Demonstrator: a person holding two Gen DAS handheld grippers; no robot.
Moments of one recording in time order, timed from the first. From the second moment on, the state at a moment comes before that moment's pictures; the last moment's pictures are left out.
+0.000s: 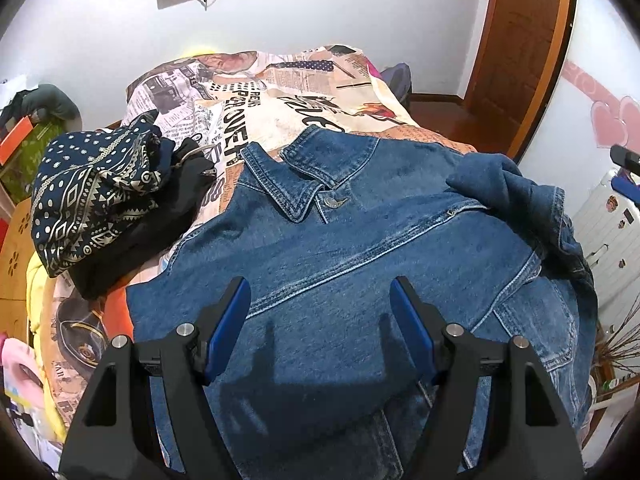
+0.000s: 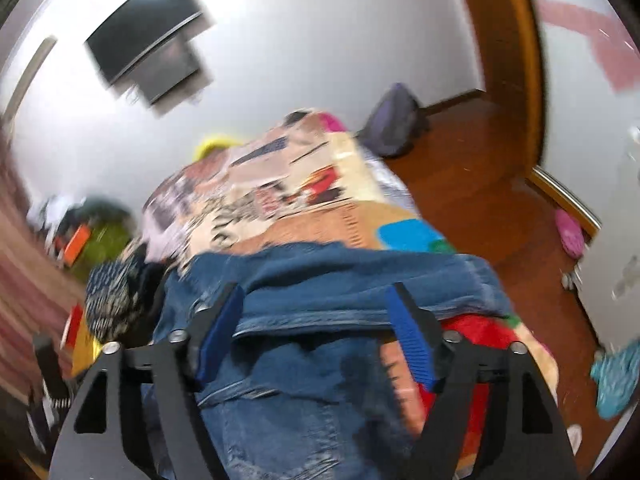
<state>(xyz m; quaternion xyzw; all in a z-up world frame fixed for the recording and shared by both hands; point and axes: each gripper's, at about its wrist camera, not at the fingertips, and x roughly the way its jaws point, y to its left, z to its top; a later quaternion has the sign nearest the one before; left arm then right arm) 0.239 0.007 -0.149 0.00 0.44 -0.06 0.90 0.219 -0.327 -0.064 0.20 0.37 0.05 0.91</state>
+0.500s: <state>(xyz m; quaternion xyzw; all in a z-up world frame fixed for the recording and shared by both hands) 0.257 0.010 -0.164 -0.03 0.47 -0.05 0.88 0.263 -0.377 -0.171 0.35 0.48 0.03 0.80</state>
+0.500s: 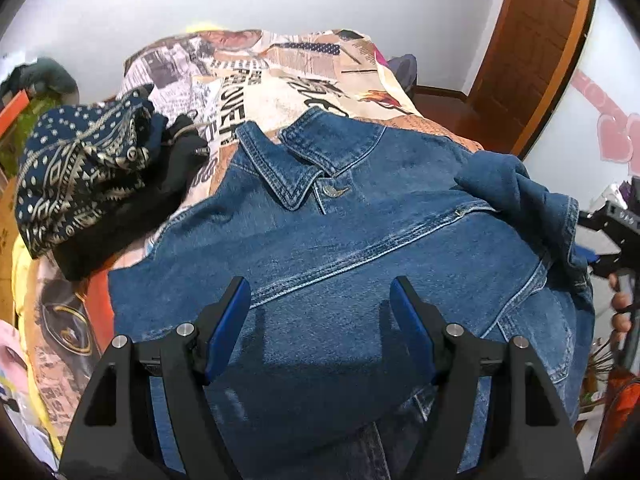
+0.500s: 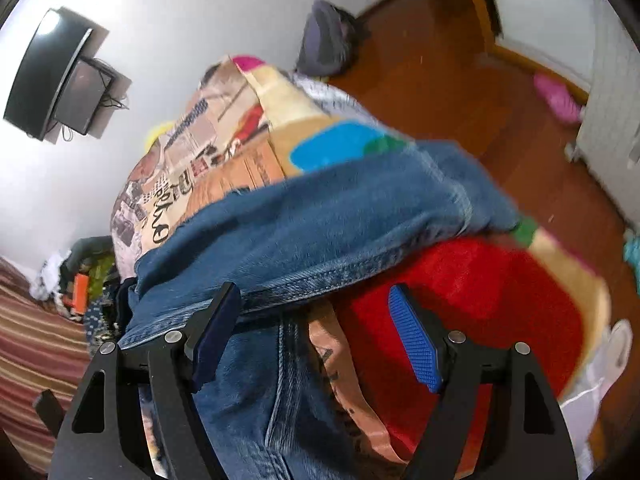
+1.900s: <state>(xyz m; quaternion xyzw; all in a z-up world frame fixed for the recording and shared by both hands) 0.201 0.113 -0.128 -0.08 0.39 0.04 0.92 0.259 -0.105 -0.040 0.04 0.39 0.34 0.86</state>
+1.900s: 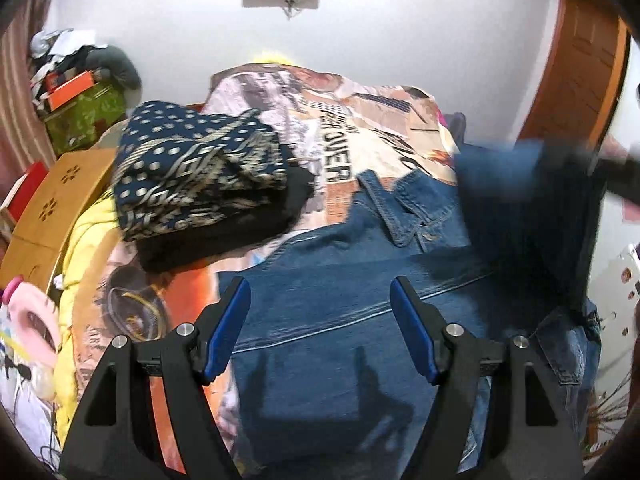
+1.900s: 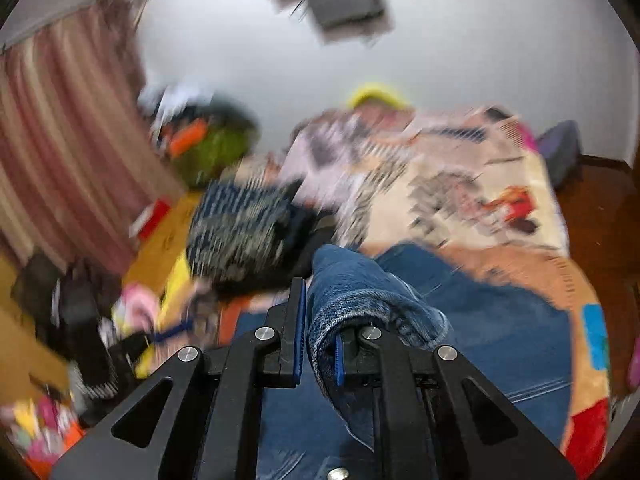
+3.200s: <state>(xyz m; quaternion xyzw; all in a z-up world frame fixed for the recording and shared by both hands) 0.232 0.022 -0.158 0.00 0.46 -0.05 0.88 0.237 -0.215 -0.044 -0.09 0.39 0.17 0.90</state>
